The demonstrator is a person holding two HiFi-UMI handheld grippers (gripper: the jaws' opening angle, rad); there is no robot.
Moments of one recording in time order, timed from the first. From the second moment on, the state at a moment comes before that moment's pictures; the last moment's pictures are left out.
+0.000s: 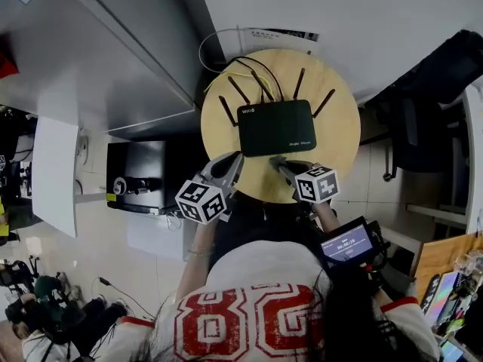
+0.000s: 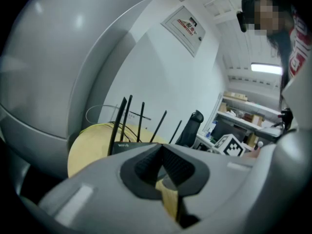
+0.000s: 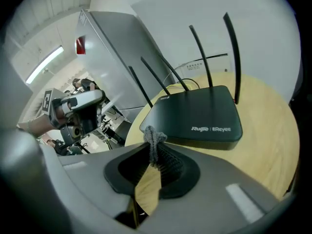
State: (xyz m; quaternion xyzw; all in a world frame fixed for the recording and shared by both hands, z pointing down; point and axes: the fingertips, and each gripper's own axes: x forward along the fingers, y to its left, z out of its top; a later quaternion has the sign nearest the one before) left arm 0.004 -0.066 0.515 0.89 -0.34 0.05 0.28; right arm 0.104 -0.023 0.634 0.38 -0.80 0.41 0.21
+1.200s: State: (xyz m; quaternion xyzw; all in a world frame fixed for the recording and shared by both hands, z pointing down) left arm -0.113 0.110 0.527 0.93 -0.21 0.09 0.30; right arm 0.009 0.145 0.576 0.58 -0.71 0.41 0.01
